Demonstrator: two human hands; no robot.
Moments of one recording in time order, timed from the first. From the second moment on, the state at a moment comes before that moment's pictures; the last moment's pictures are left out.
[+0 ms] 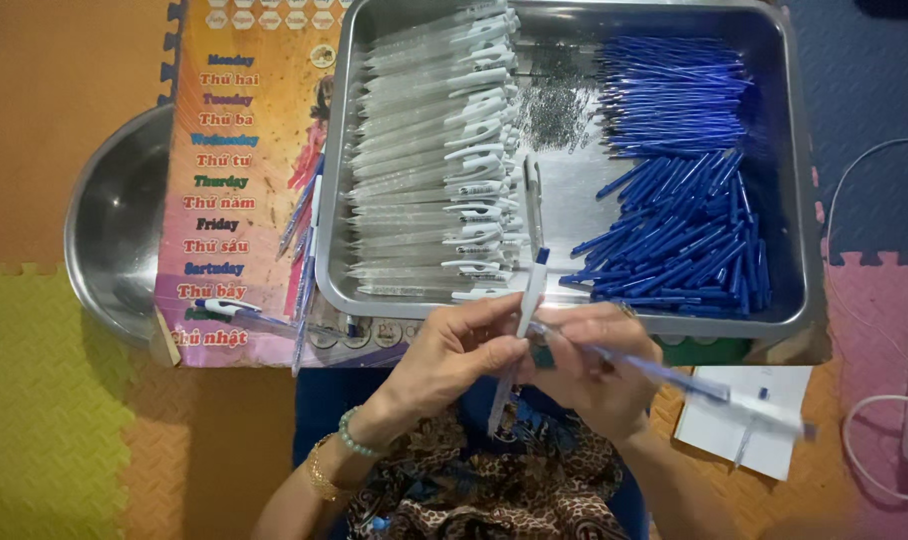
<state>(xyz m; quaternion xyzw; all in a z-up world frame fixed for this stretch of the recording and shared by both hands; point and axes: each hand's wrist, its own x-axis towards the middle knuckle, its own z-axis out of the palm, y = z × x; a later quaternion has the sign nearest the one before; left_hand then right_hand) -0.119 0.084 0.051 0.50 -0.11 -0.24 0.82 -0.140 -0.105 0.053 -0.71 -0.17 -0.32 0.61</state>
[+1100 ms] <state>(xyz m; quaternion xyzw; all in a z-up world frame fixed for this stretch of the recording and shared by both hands) -0.120 0.082 0.056 0.45 -0.15 -0.42 0.77 -0.134 -0.179 0.058 -0.77 -0.10 -0.06 0.63</state>
